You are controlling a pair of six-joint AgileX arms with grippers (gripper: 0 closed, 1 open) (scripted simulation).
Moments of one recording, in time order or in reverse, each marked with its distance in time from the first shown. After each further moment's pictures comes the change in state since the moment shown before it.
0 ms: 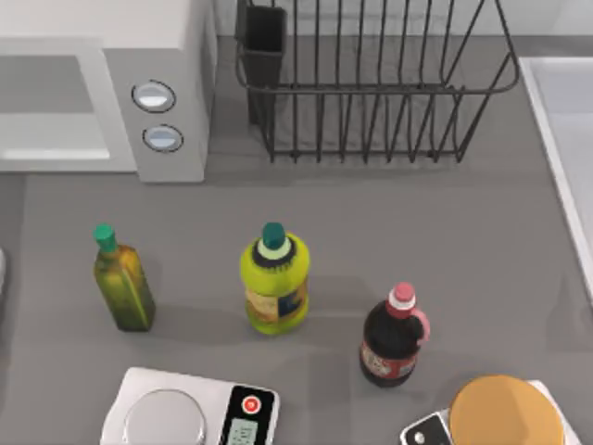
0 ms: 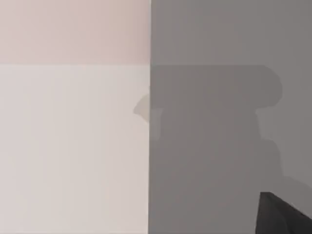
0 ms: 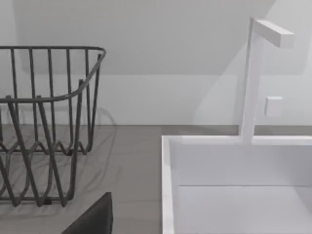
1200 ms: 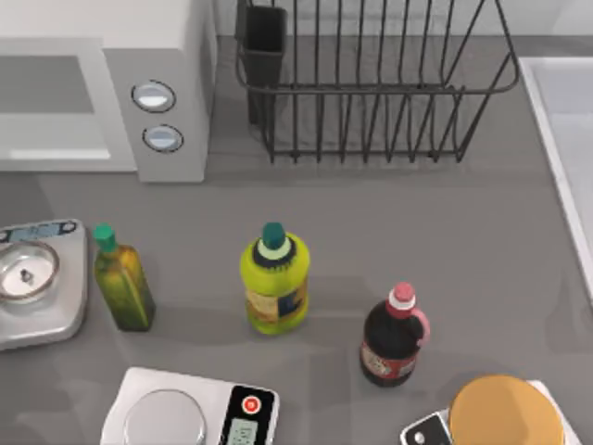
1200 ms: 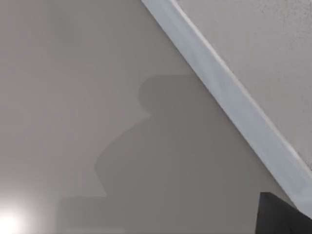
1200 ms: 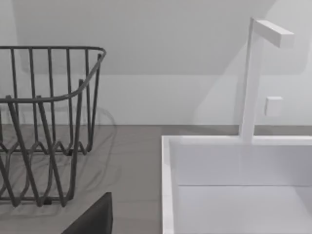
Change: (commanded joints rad) left arm -0.317 -0.416 -0.420 0.194 -0.172 -0.316; right arm 0.000 0.000 0.000 0.000 0.000 0.000
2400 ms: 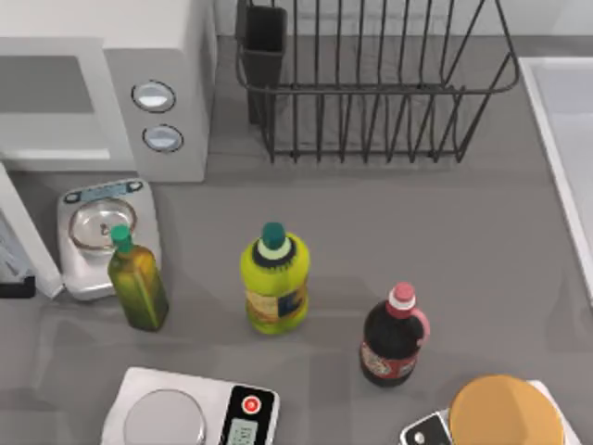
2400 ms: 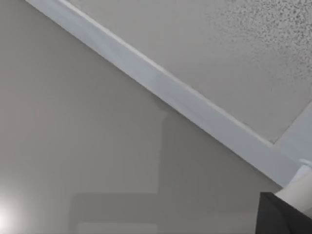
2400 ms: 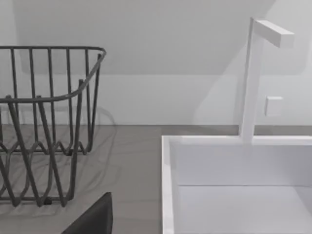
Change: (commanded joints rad) left arm -0.514 -0.245 -0.160 0.024 -0.381 -0.393; right arm 0.000 0.000 0.000 0.000 0.000 0.000
